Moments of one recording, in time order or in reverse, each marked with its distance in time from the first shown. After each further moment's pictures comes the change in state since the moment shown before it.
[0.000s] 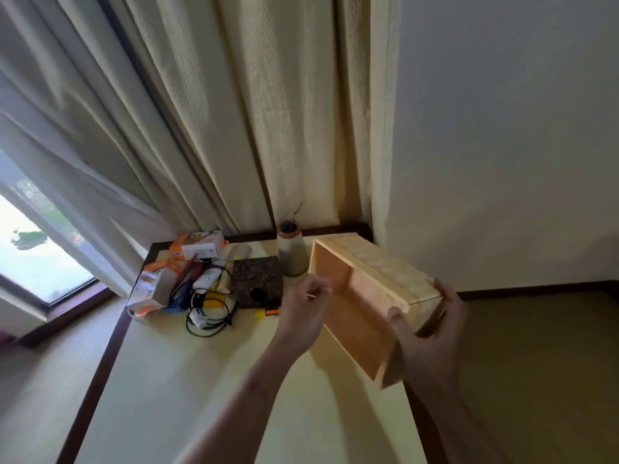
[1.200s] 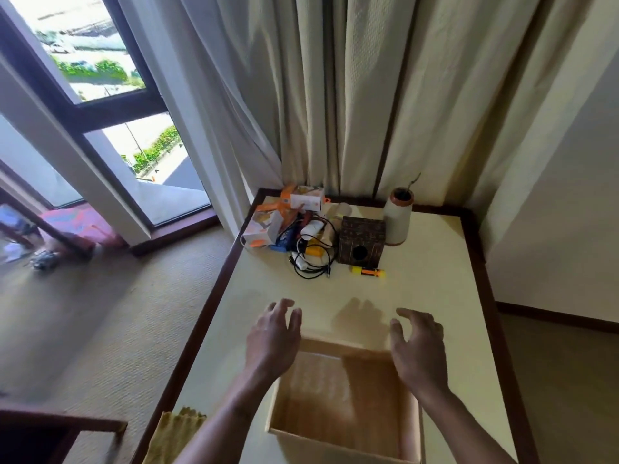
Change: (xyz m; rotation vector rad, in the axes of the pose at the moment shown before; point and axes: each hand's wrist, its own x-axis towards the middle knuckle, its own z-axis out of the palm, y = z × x) left_hand -0.124 -0.160 -0.195 0.617 0.318 -0.118; right_hand -0.131 0.047 0.126 -0.672 -0.426 -0.148
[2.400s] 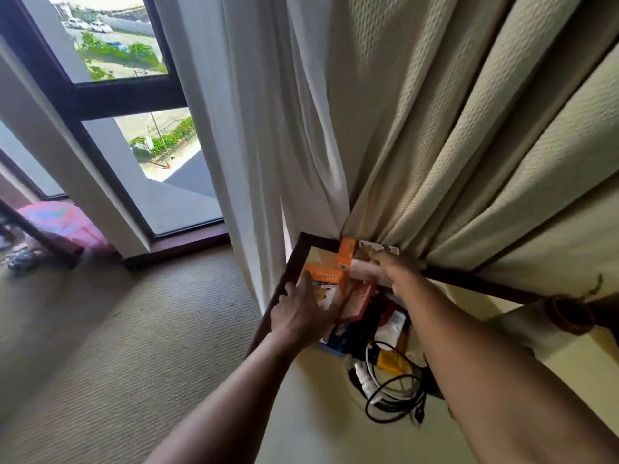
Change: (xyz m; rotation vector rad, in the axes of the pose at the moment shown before) left_hand 0.354 -0.067 -0.001 0.024 -0.152 -0.111; right_hand 0.480 -0.121 0.342 0.400 -0.277 0.536
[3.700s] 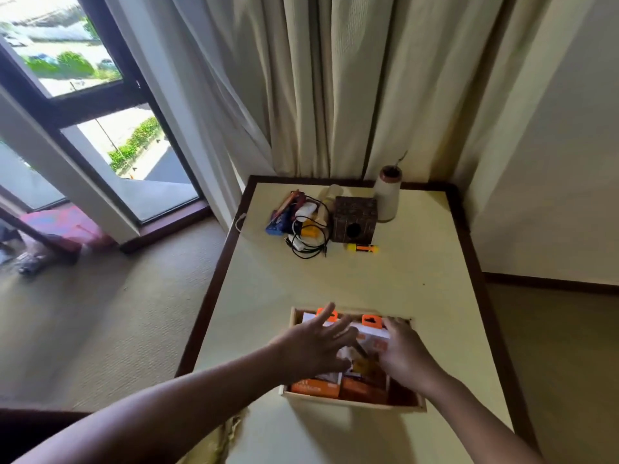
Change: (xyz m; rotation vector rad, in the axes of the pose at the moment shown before) left_hand -0.395 0.037 0.030 1.459 -0.108 1.463; right_hand -0.513 0.276 -0.280 -0.518 -0.221 -0.415
